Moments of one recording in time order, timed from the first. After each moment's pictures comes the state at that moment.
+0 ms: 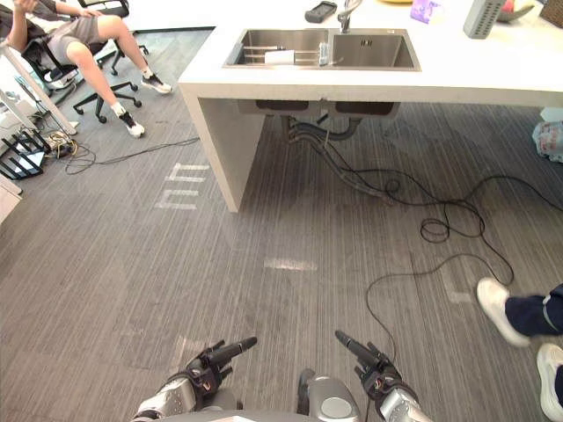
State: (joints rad) left arm -0.02 0.06 -0.03 0.88 -0.52 0.09 -0.03; right arm 0.05 -0.16 -0.27 0.97 0.52 0.17 0.14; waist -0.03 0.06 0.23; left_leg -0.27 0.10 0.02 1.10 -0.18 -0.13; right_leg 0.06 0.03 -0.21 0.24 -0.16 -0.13
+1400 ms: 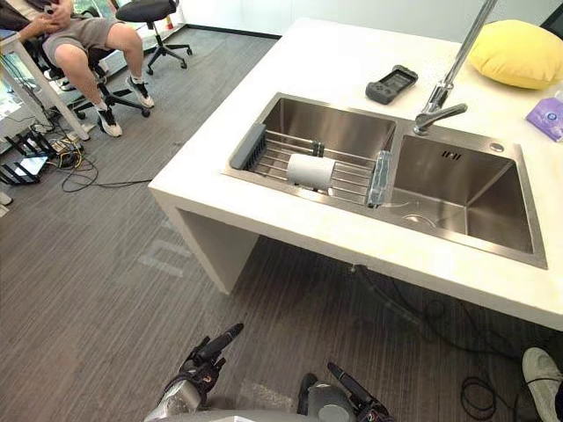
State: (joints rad) left arm 0.04 -0.06 0.18 0.82 -0.53 0.06 0.07; right arm 0.12 -0.08 -0.39 1.01 0.51 0.29 0.13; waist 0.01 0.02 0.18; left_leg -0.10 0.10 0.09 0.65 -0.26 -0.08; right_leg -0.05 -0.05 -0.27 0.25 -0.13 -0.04
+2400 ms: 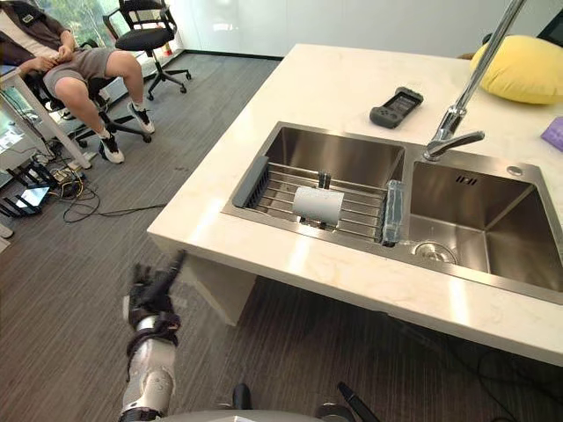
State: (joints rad) left arm 0.08 -0.05 0.27 0.23 -0.76 -0.33 0.41; right arm 0.27 -0.03 -0.38 0.94 0.65 0.15 0.05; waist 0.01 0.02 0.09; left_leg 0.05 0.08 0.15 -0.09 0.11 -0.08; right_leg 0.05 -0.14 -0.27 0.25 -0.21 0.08
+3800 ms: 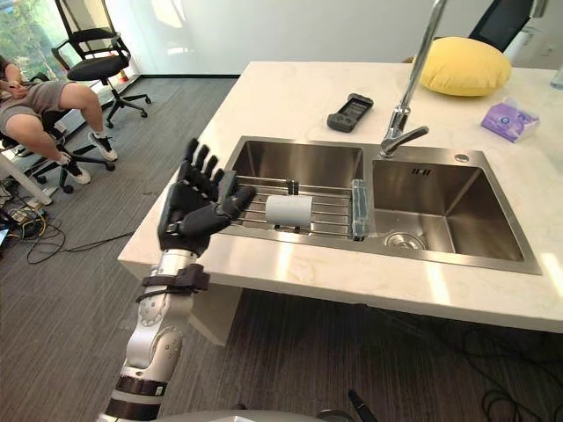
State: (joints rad) left arm -0.07 0.07 -0.18 -0.15 -0.42 -0.15 0.00; right arm 0.24 -0.03 -0.58 1.09 0.62 0.16 0.12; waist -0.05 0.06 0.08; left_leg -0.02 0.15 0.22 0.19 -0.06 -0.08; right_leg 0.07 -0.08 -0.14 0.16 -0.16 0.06
